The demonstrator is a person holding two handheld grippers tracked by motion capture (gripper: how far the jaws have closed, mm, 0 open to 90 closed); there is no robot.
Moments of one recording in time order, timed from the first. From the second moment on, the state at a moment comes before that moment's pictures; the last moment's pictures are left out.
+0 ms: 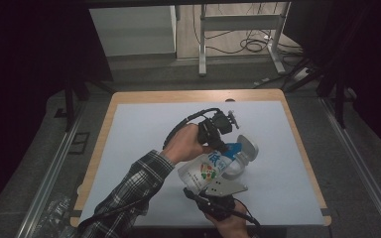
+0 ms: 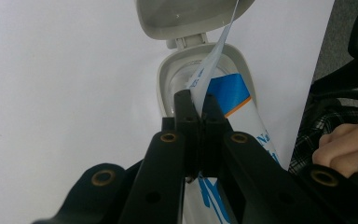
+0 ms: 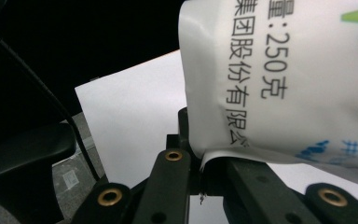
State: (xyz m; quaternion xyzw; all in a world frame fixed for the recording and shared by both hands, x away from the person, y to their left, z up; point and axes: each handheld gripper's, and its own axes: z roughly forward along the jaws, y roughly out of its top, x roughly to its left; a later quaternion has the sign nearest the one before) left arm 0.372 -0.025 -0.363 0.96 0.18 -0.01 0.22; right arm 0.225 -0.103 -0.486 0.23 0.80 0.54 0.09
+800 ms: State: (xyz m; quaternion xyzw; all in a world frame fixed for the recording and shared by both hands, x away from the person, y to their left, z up) left arm 0.373 -0.028 -0.364 0.96 0.18 -0.01 0.21; right arm 0.225 -0.103 -0.483 0.23 0.80 0.55 0.09
